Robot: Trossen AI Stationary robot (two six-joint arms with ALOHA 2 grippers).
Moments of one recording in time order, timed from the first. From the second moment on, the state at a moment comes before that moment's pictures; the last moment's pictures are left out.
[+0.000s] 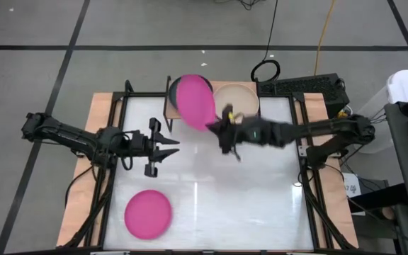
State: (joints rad) left arm -0.22 1.00 0.65 0.61 -0.15 0.16; right arm 0.02 1.42 1.03 0.17 0.35 -0.99
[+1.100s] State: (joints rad) left arm -0.22 1.00 0.65 0.55 -0.19 0.18; right arm -0.39 1.68 1.28 -0.01 -0.23 -0.79
